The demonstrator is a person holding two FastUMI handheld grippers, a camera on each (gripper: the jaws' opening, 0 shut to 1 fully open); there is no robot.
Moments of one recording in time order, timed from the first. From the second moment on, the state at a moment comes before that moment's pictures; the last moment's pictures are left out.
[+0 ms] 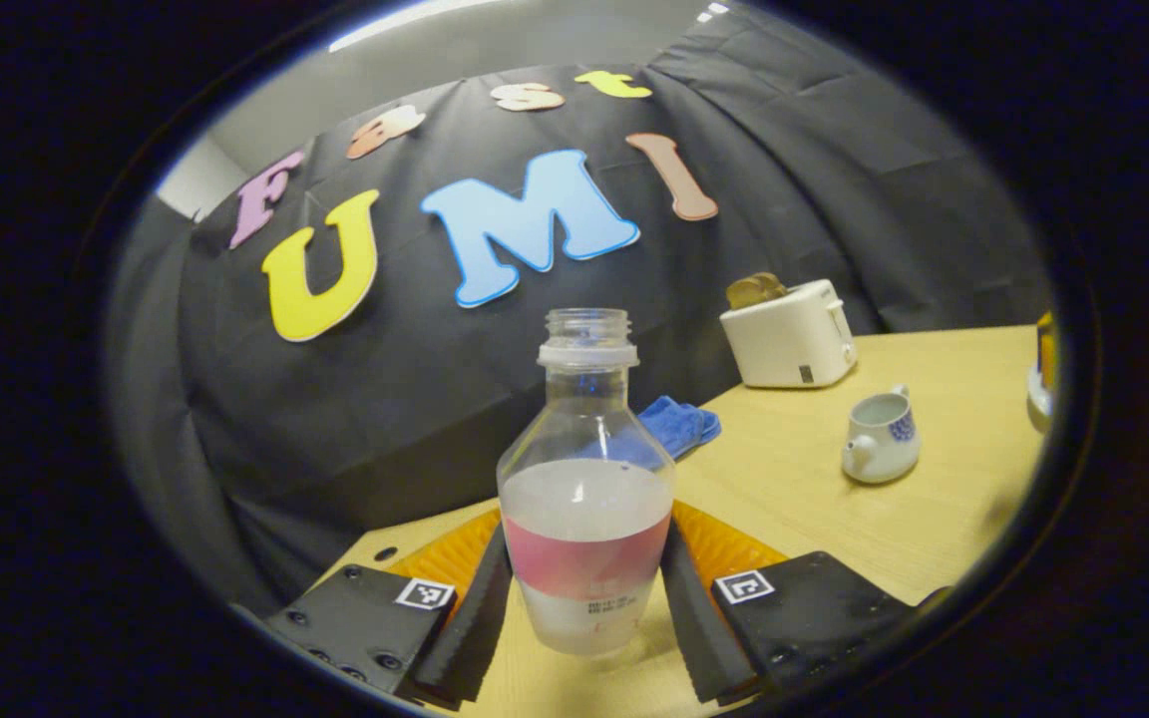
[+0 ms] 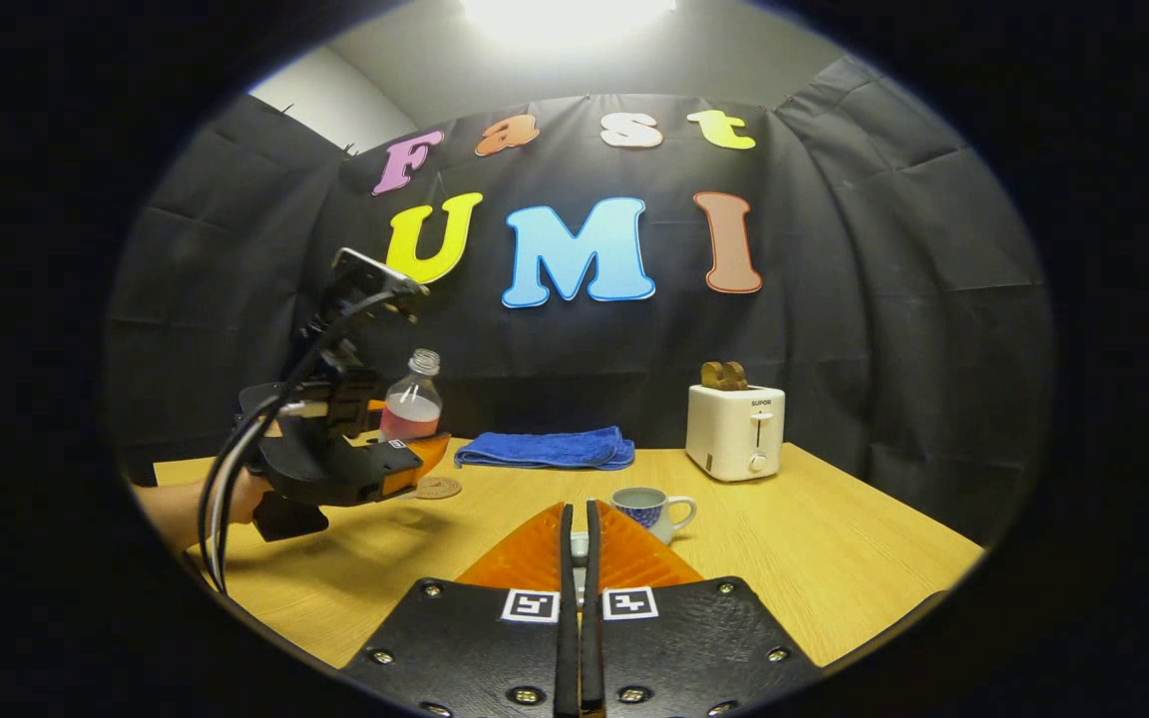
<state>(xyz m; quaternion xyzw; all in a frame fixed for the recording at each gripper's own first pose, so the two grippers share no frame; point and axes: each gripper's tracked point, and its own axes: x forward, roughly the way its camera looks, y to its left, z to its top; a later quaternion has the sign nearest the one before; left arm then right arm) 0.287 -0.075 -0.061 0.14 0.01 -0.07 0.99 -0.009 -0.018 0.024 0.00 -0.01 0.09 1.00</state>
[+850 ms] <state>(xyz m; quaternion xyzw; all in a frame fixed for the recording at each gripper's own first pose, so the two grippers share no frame) 0.248 0.103 0.005 -0.05 0.03 -0.02 1.00 0.022 -0.025 0.007 0.01 0.01 0.08 1.00</state>
